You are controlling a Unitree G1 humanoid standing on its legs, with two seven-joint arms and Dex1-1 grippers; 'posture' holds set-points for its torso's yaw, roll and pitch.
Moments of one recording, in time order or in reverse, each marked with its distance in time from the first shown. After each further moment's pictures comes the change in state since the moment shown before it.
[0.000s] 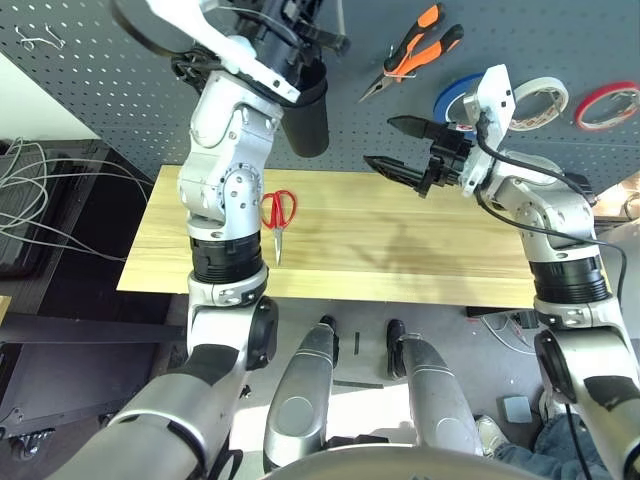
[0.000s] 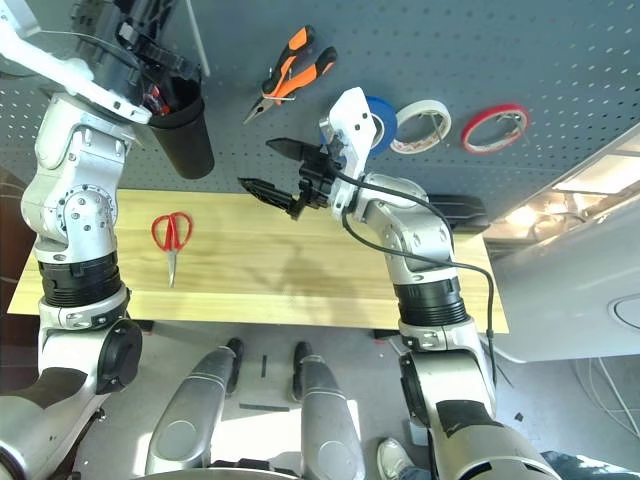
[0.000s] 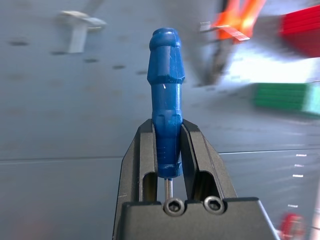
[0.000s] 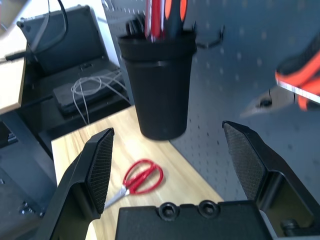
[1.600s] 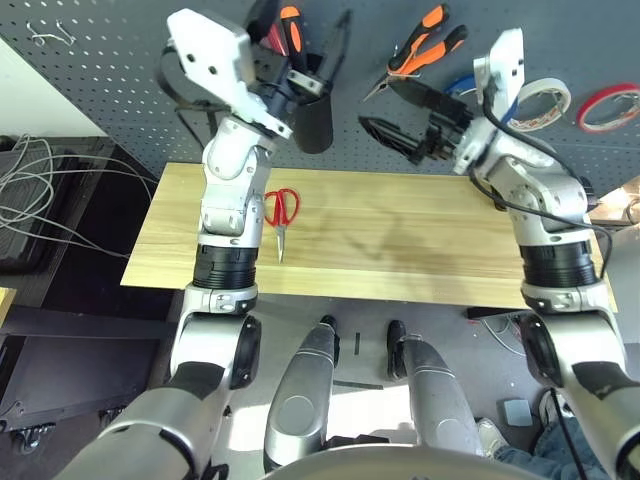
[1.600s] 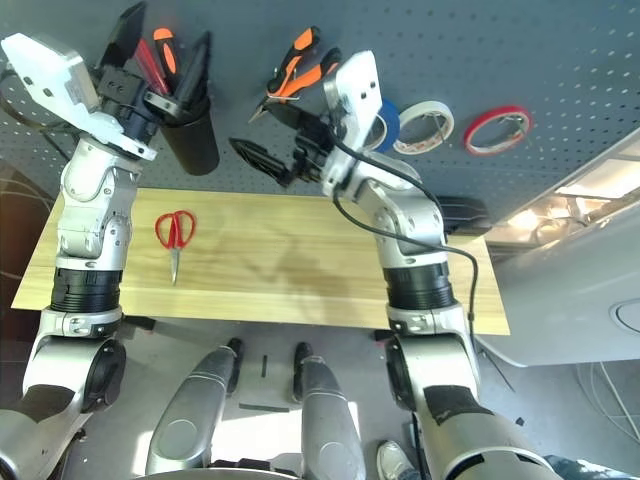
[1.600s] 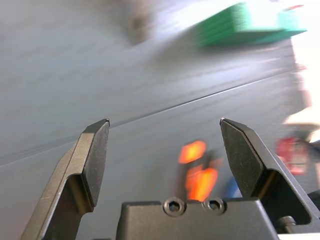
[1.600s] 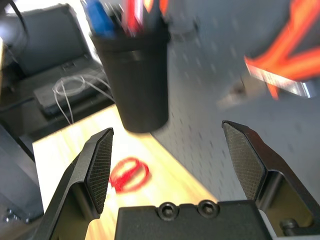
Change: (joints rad) left arm 0.133 0.053 -0.245 0.008 0.184 -0.288 -0.205; right arm 0.042 -0.052 -0.009 0.049 -0.003 -0.037 -0.028
